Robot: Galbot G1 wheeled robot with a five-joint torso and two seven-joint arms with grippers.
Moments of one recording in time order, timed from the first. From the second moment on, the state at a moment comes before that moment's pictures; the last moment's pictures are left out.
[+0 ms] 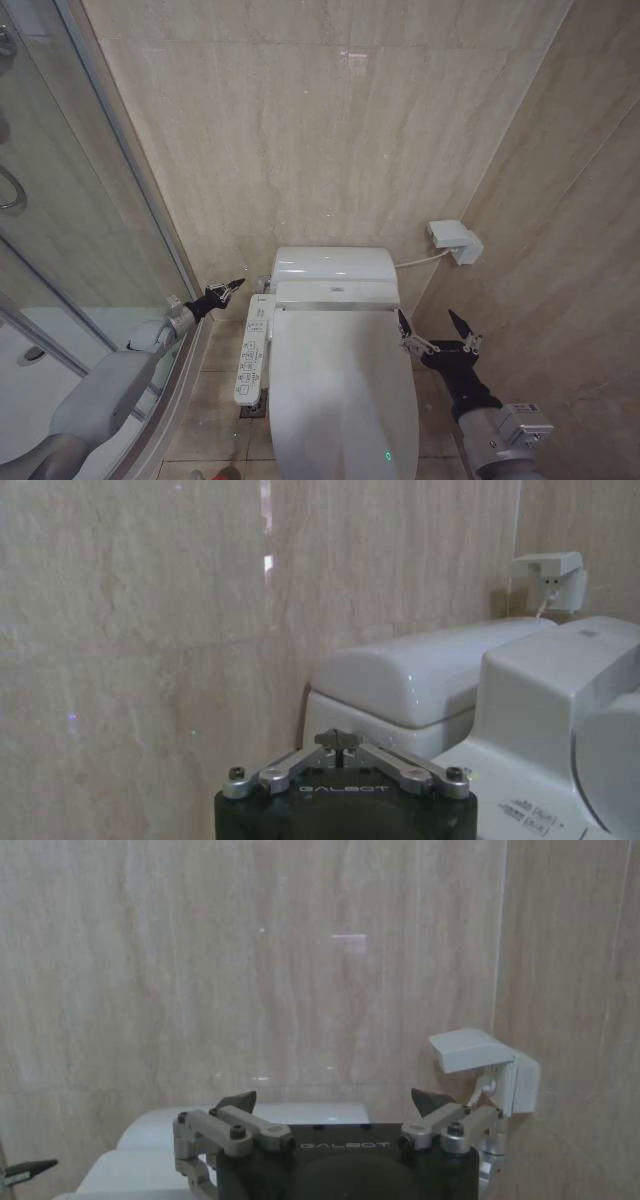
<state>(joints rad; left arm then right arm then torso) 0.50 -0.99 0.01 -0.88 -0.65 -0.34 0.72 -1.72 1.37 0.55 2.50 0.22 -0.23 0.18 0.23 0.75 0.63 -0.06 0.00</state>
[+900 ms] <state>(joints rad) 0.38 -1.14 0.04 -0.62 -0.57 -0.41 0.79 -1.72 1.37 0.55 2.50 0.22 -0.23 0.18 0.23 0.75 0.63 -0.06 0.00</state>
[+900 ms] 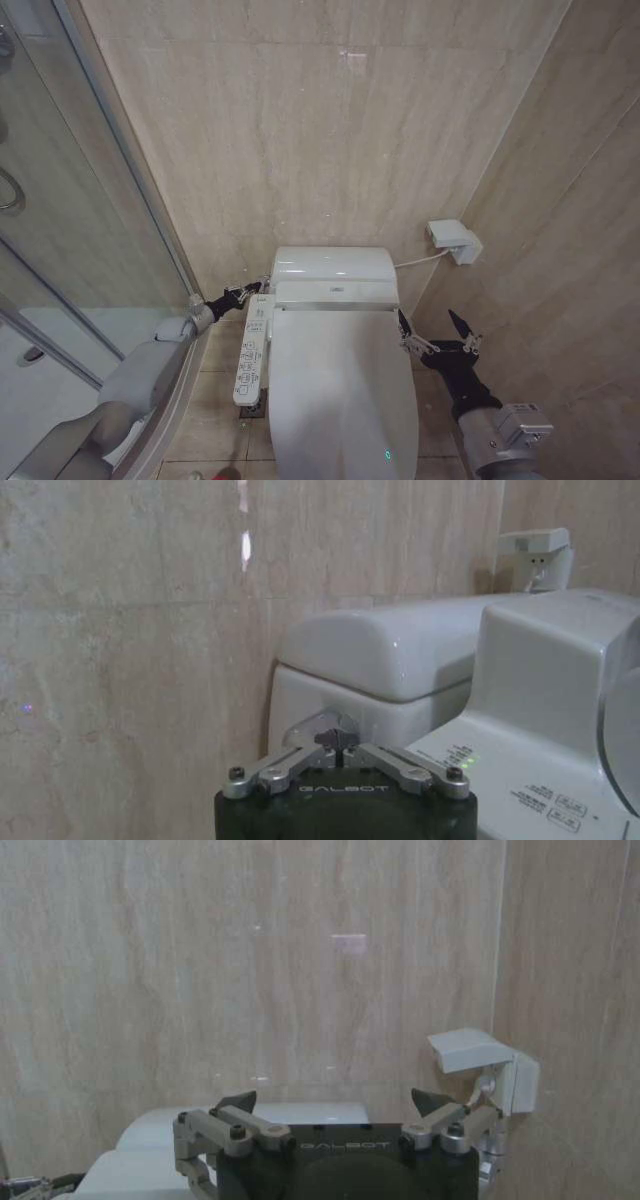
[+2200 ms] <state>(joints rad) 0.41 -1.16 -0.03 -0.63 -0.61 -0.44 0.70 -1.72 1.37 0.55 2.50 0.22 -0.23 0.18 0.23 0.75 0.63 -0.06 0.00</state>
